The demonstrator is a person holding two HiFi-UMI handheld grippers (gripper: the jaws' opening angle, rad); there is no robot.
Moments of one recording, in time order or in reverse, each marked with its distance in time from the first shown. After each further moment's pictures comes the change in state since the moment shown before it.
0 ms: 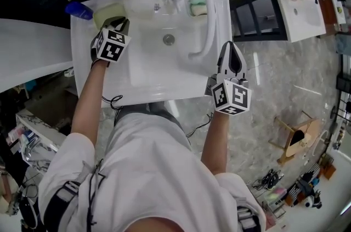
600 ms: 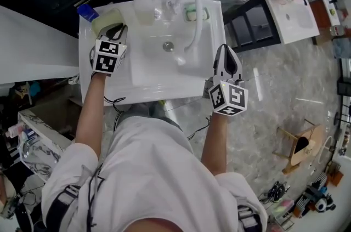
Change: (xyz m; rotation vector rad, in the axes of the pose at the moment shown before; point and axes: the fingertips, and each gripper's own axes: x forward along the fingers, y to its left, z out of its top) left arm -0.103 -0.014 0.036 -0.098 -0.187 0.075; right arm -0.055 0.012 0.028 0.010 -0.082 0.048
